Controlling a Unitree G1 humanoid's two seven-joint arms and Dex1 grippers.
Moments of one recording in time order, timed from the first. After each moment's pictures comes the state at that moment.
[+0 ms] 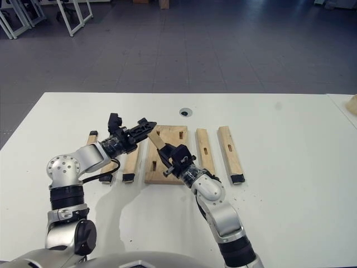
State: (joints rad) left arm -0.44 0.08 0.36 0.07 -1.10 1.17 -0.20; right arm 0.01 -0.18 0.33 -0.33 0.08 0.26 0.35
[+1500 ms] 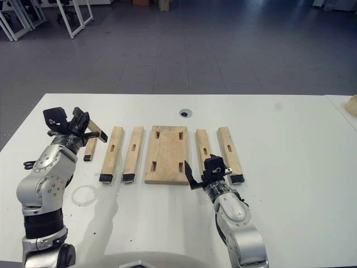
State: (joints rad) left arm -0.19 0.24 0.23 -0.36 -0.49 0.67 0.10; right arm 0.26 -0.17 0.13 -0.61 0.11 0.56 0.14
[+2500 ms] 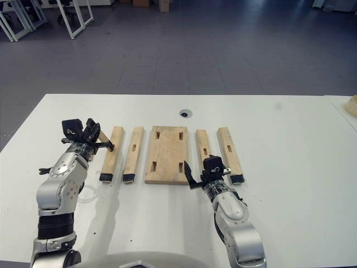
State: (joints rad) left arm -0.15 0.19 0.16 -0.22 -0.33 0.54 0.01; right arm 0.25 -0.16 0.14 -0.59 0.10 0.57 0.14
